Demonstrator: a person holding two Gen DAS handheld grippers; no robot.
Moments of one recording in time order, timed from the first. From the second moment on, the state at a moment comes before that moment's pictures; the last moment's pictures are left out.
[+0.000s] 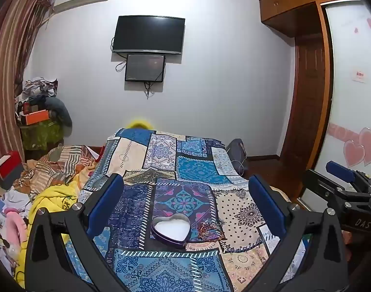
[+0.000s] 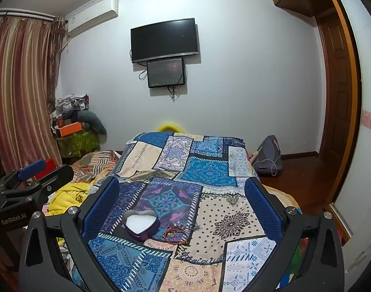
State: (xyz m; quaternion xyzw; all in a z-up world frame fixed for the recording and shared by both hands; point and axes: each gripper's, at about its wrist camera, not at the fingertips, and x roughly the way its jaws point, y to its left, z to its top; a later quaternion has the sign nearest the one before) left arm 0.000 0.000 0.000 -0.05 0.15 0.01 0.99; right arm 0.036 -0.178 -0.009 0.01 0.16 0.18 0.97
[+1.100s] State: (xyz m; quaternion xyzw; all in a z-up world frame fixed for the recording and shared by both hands) left arm 0.001 0.001 -0.002 -0.05 0.15 0.01 0.99; right arm 0.036 -0.175 -0.013 0.01 0.15 0.18 0.97
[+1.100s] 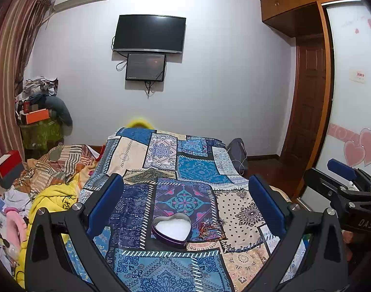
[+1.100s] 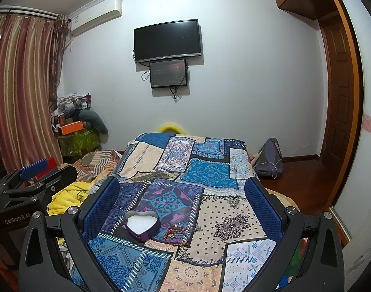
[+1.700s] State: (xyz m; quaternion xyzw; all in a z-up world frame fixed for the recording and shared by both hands) left arm 0.002 0.002 -0.003 -0.05 0.15 0.01 0.99; right arm 0.040 -0.175 -0.014 0.01 0.15 0.18 0.97
